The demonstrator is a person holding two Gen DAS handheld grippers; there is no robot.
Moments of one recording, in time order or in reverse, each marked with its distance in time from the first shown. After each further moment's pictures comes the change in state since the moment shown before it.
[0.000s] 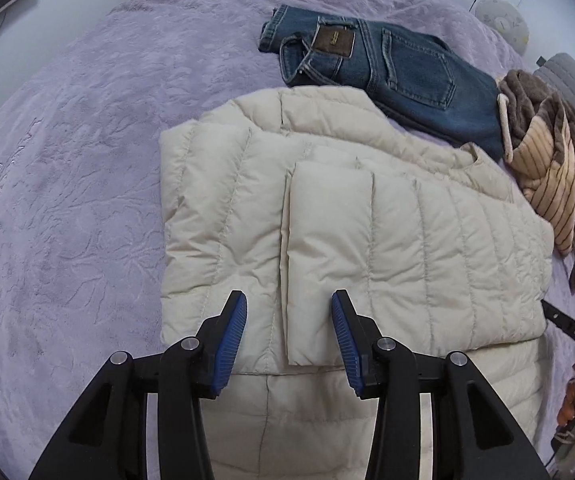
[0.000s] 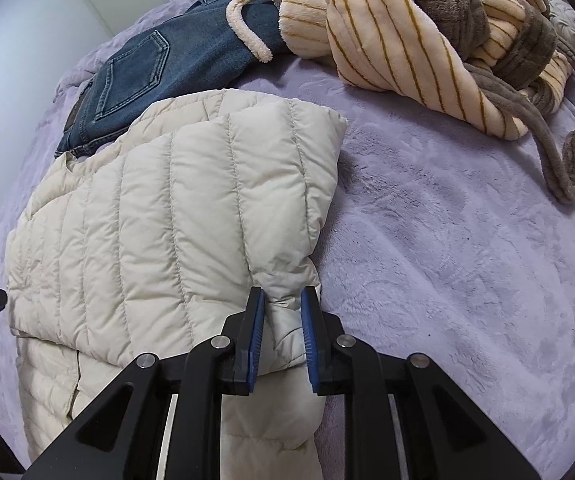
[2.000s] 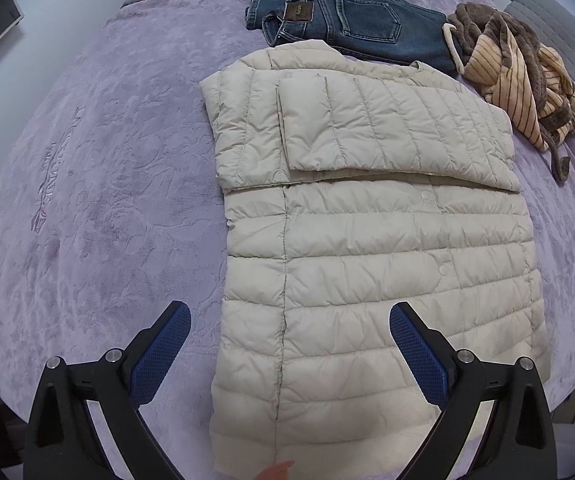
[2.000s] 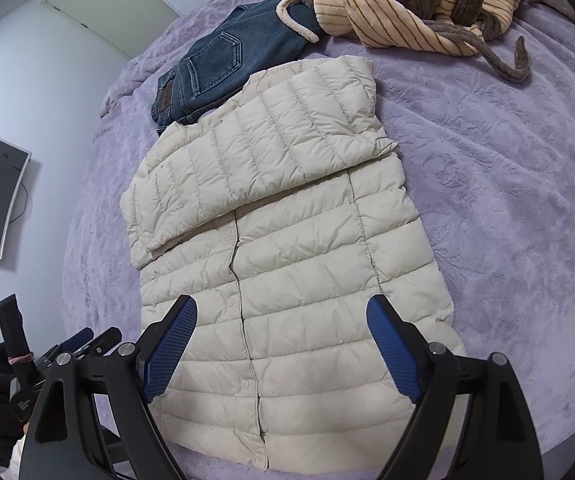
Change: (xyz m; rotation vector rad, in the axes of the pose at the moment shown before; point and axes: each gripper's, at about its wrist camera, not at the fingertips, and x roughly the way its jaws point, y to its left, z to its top) left arm -0.120 -0.006 -0.109 0.157 0.105 0.075; right arm -0.145 0.060 -0.115 0.181 0.062 0.209
